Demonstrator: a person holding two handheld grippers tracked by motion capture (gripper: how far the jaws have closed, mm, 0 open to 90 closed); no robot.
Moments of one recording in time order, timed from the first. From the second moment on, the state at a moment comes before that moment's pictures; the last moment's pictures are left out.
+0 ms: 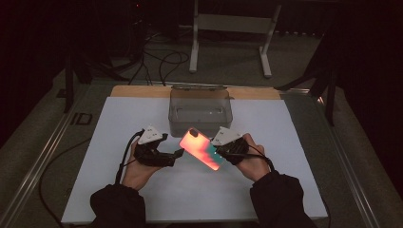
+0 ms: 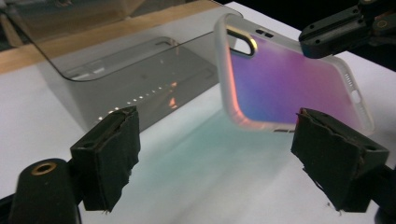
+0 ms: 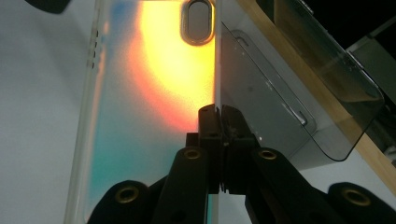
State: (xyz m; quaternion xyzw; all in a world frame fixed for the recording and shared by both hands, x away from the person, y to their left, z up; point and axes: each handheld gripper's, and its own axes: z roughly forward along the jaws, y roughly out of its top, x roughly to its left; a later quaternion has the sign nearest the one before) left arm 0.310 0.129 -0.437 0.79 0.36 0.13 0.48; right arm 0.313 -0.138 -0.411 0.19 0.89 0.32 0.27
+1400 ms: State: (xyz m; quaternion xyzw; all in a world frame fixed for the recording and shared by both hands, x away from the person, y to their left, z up) left arm 0.323 0.123 -0.436 0.78 0.32 0.00 0.53; right arm 0.308 -0.128 -0.418 0.15 0.90 0.33 0.26
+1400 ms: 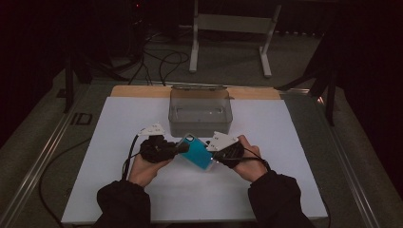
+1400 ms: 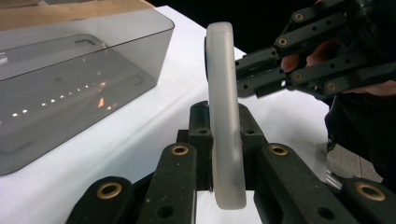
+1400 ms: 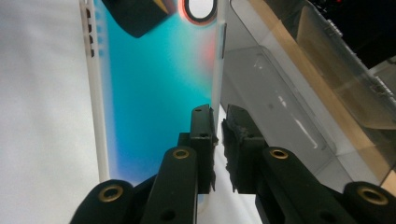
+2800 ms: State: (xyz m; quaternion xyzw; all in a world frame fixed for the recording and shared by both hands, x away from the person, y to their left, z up) left arm 0.322 0.122 -0.420 0.78 0.29 0.01 0.55; right arm 0.326 -0.149 -0.434 0.21 0.87 0.44 0.02
